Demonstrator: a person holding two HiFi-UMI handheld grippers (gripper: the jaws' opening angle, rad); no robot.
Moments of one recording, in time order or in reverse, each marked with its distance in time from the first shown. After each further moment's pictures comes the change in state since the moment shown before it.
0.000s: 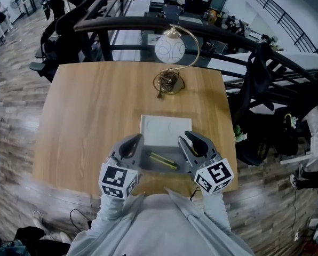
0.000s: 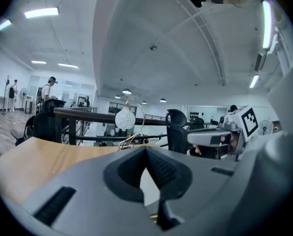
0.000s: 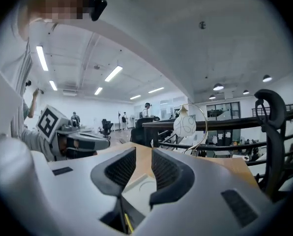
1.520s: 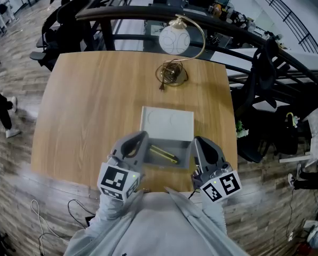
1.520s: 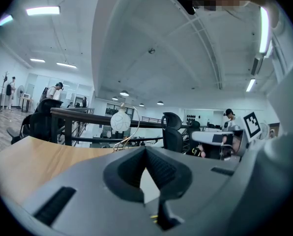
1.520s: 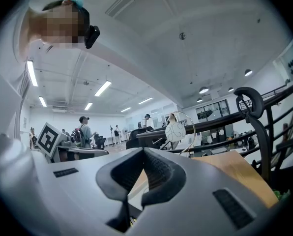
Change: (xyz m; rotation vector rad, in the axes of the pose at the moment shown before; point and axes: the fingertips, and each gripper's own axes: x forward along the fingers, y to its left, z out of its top) left arm -0.008 -0.019 0.009 -0.006 -0.034 -0.040; right arm -0.043 -0.005 0.015 0.141 -0.140 -0.091
